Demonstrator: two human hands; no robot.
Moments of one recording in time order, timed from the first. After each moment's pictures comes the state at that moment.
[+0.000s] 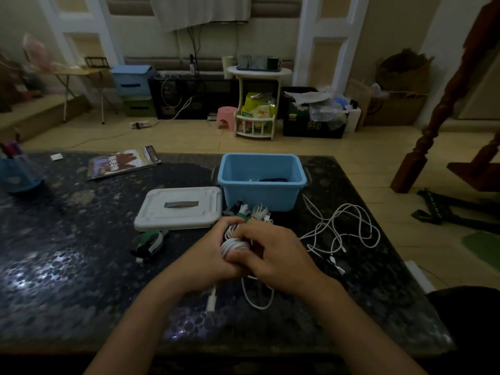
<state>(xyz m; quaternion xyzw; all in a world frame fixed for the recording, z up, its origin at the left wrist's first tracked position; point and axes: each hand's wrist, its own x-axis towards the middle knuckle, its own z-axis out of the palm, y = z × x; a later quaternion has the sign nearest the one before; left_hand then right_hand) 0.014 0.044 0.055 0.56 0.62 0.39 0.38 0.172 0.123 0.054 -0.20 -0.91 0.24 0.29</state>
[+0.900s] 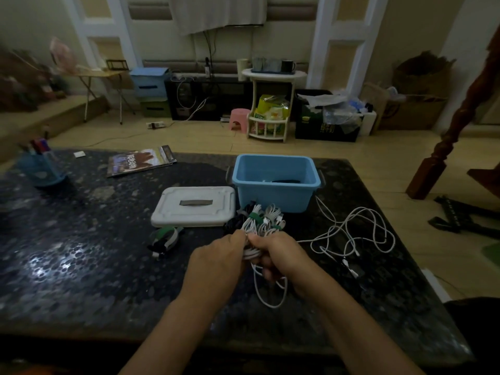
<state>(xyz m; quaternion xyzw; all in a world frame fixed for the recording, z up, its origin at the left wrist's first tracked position) 0.030 0.029 0.026 0.63 0.75 0.17 -0.13 0.145 0.118 0.049 -0.43 -0.66 0.60 0.14</state>
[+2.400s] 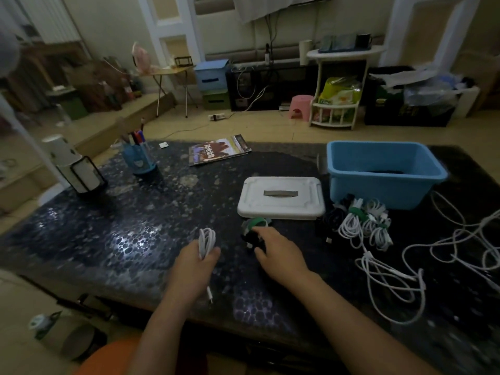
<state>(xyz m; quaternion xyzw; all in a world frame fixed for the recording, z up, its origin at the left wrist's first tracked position) -0.157 -0.078 -0.010 0.26 0.87 0.39 0.14 -0.043 0.076 -0.049 -0.29 -0.90 0.30 0.10</state>
